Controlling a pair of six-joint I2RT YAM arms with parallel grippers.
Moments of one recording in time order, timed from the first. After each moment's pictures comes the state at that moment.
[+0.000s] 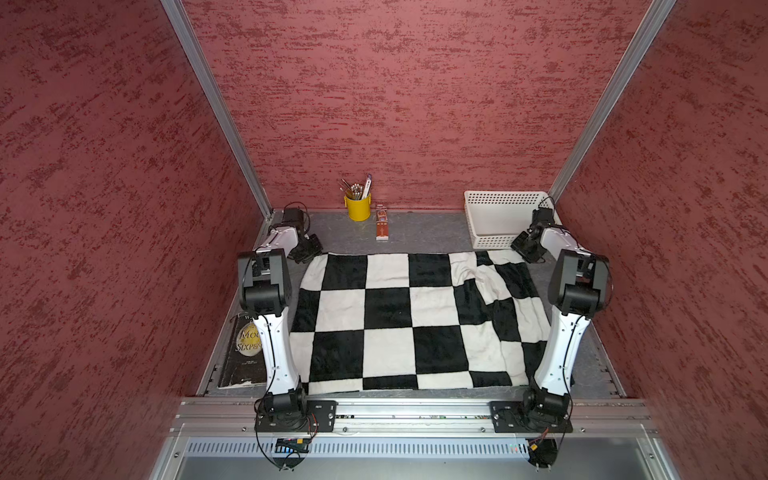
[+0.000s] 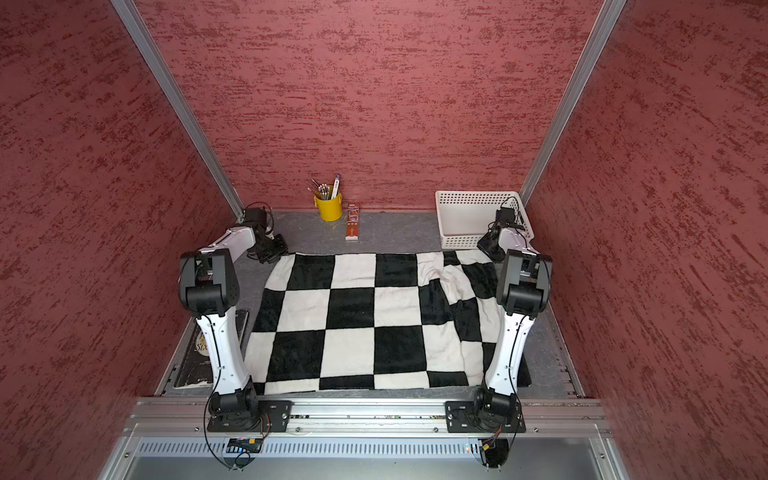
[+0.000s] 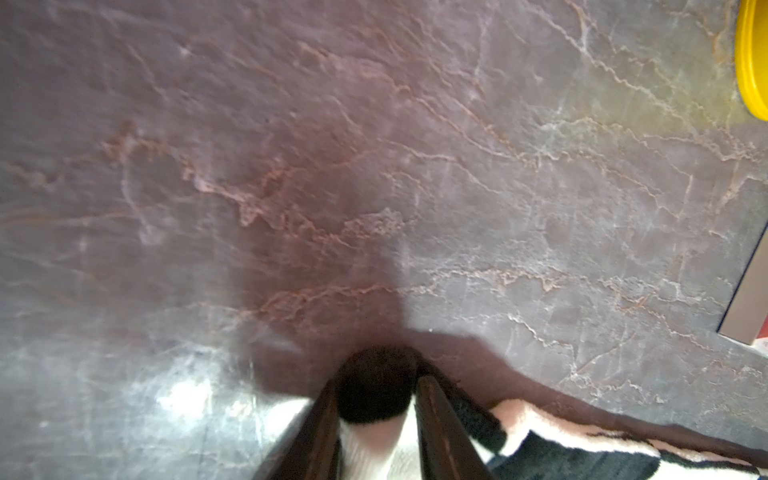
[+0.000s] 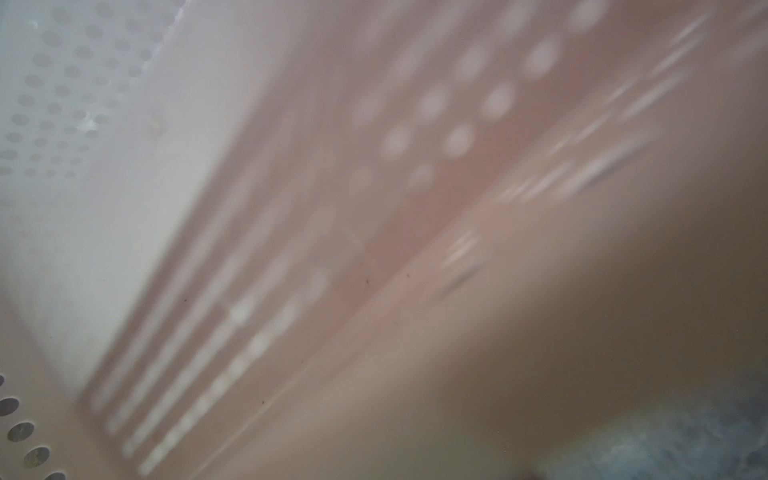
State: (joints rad) left arm 0.13 2.22 1.71 -0.68 0.19 -0.41; right arm -0.25 2.28 1.80 -0.63 -0.06 0.60
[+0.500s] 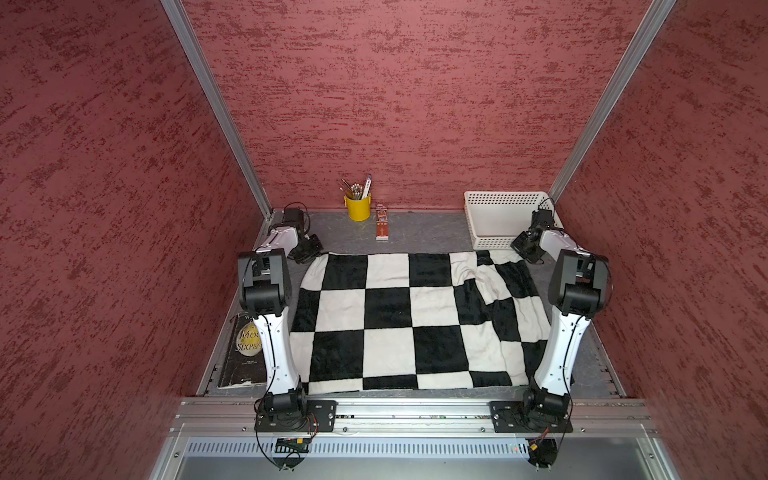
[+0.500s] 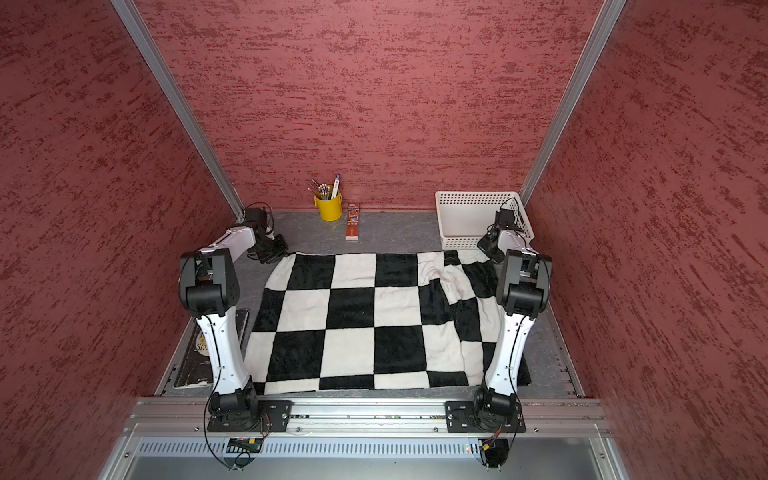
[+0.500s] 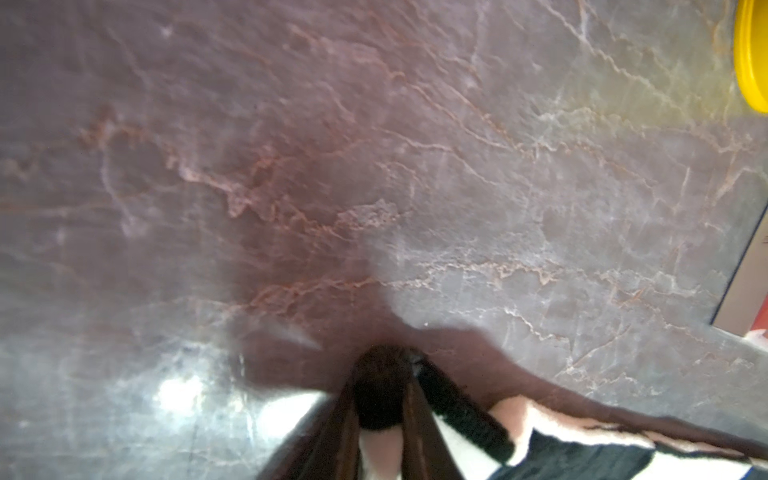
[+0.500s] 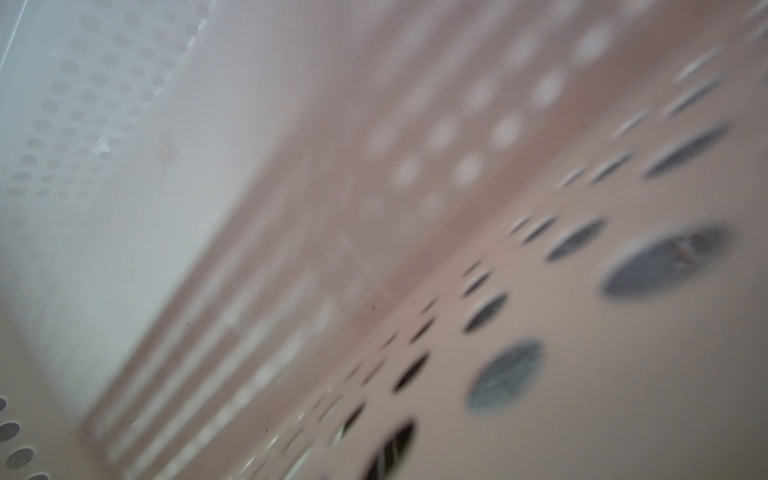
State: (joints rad) left arm 0.13 2.22 1.71 -0.69 0.21 -0.43; right arm -0.25 2.26 1.73 -0.53 -0.04 0.61
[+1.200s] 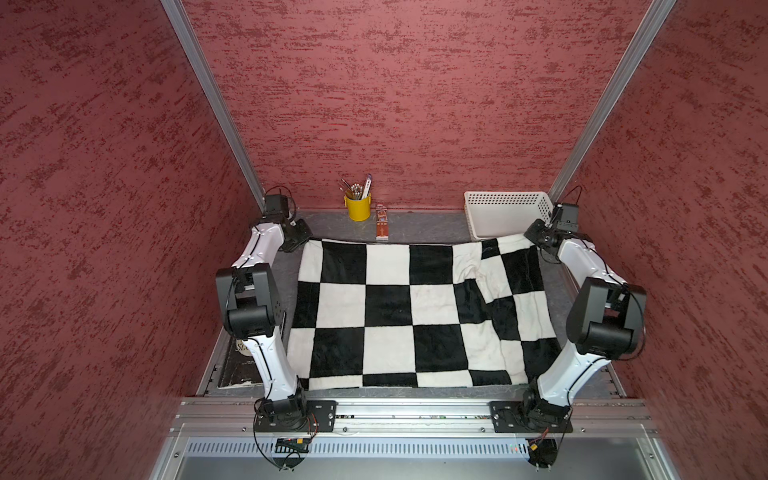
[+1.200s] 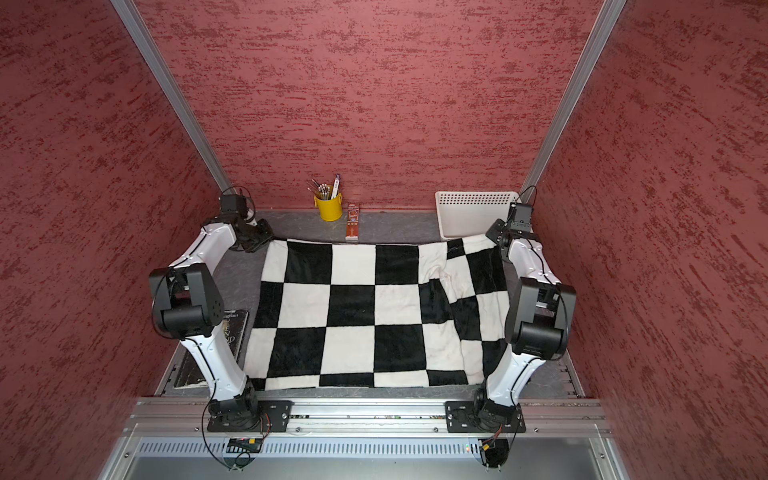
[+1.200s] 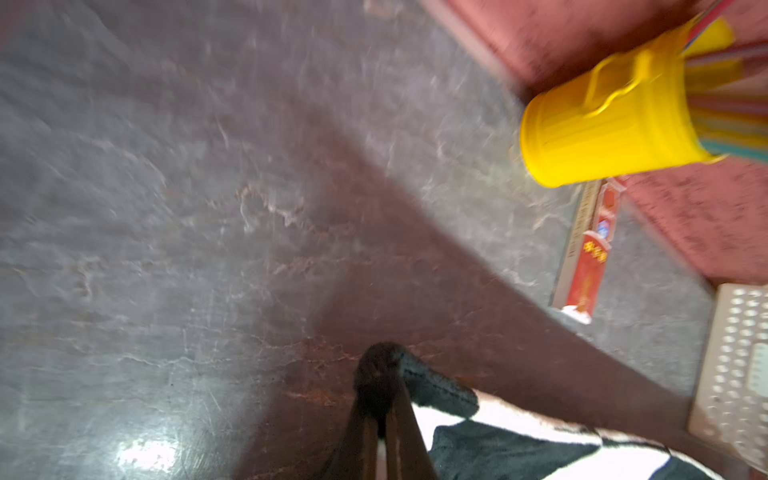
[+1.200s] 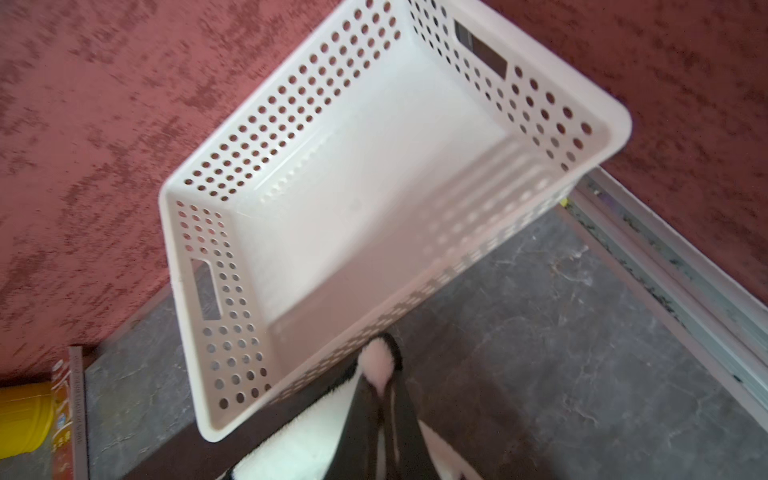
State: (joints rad) left arm 0.17 1.96 1.66 -0.68 0.21 -0.45; right arm -0.26 1.81 1.43 -0.33 -0.08 0.49
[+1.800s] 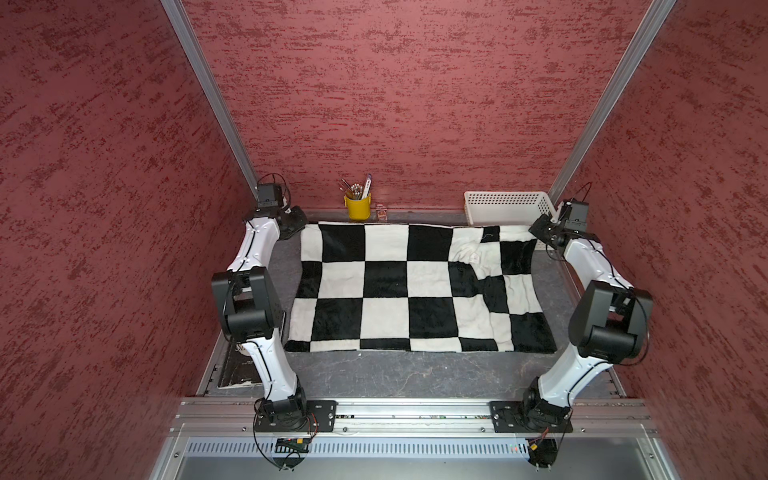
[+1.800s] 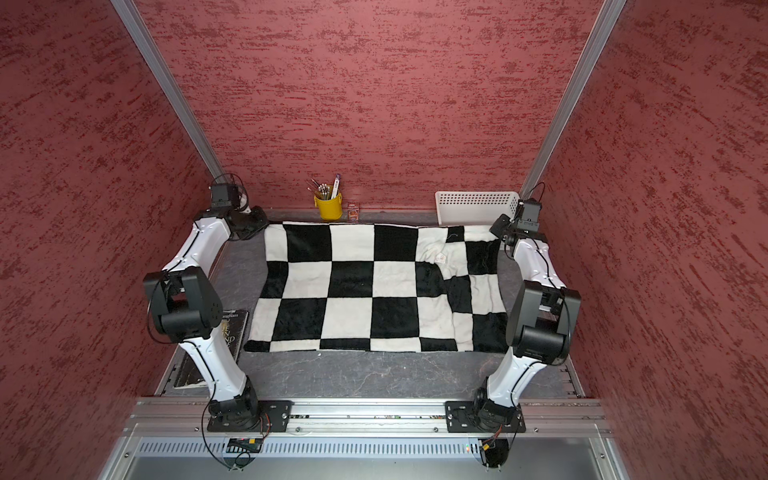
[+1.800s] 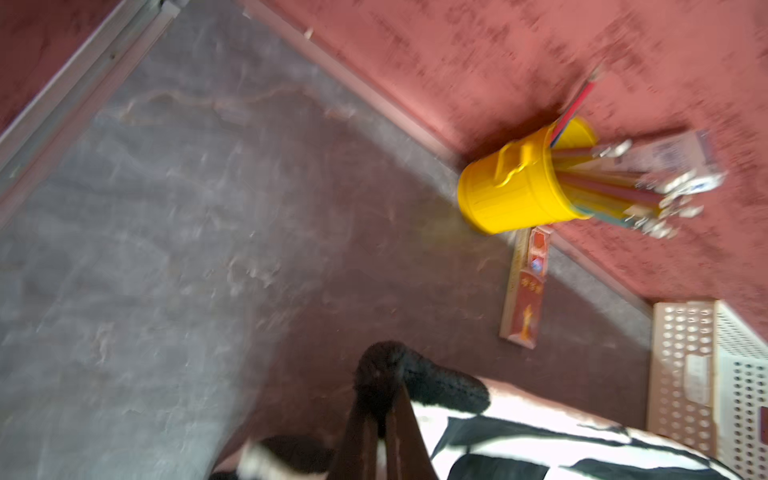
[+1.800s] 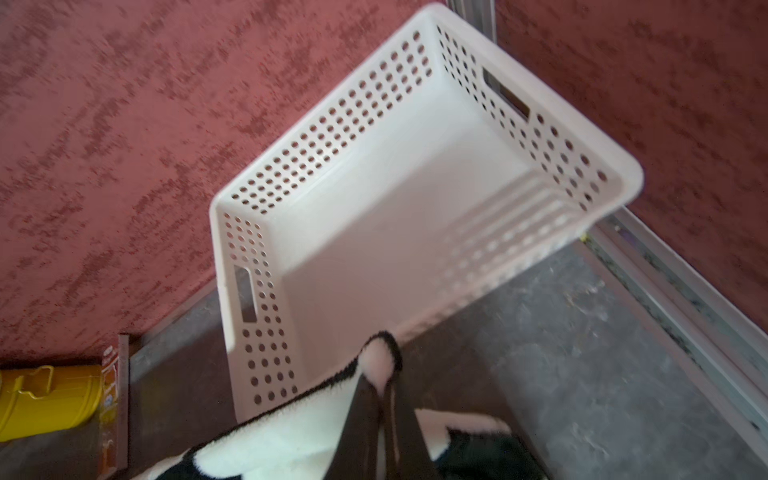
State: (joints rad) left arm 0.18 1.90 1.67 -0.65 0.21 -0.45; right arm -0.29 1.75 1.38 -0.30 -0.15 0.46
